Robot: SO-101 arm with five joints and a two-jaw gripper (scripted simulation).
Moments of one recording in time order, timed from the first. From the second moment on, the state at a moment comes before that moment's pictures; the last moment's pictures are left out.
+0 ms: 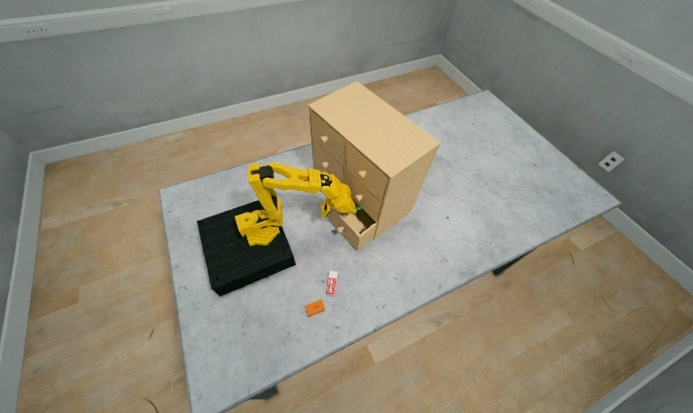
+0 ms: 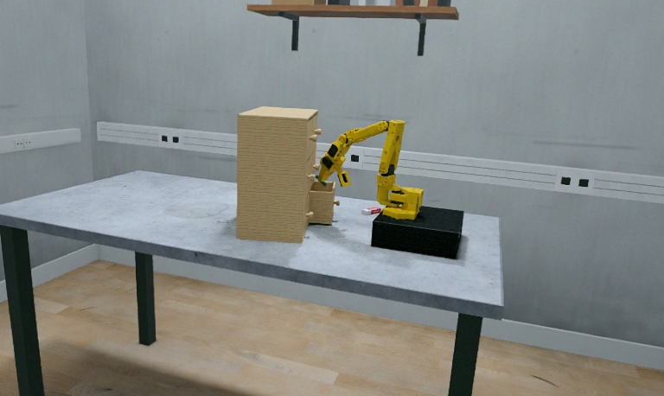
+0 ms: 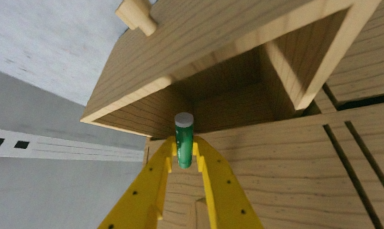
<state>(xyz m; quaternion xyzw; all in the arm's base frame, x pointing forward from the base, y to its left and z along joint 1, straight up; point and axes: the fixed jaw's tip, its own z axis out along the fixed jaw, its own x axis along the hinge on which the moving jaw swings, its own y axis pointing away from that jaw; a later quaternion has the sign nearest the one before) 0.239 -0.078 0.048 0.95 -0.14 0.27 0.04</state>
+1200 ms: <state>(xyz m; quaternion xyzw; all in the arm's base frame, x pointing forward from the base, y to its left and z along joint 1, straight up) 0.239 -0.078 0.032 0.95 -0.14 0.27 0.04</state>
